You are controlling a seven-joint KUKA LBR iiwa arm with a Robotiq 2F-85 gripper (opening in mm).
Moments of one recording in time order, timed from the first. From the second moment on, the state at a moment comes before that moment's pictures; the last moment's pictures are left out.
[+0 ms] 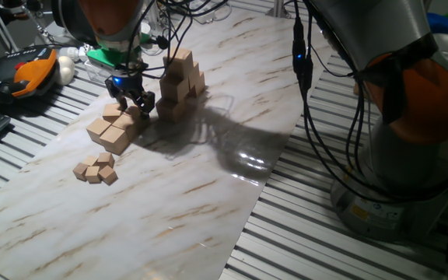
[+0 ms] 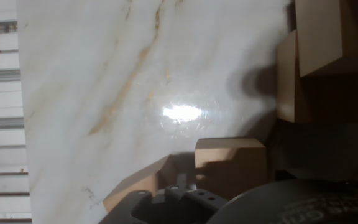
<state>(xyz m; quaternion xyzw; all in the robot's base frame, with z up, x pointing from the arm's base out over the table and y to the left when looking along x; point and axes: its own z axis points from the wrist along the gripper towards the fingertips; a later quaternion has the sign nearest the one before) 0.668 0.033 0.055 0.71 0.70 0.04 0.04</state>
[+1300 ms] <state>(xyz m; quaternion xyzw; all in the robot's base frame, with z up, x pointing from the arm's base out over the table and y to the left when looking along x) 0.658 0.065 0.098 0.68 0.73 0.05 0.03</state>
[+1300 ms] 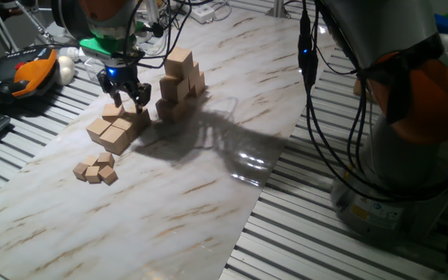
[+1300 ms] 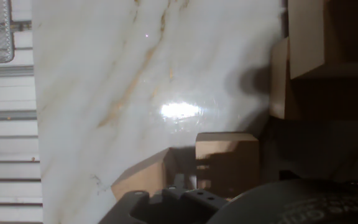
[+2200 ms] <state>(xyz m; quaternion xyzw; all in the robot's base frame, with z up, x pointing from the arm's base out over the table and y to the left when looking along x) 0.649 0.103 0.100 0.69 0.73 0.05 0.03</state>
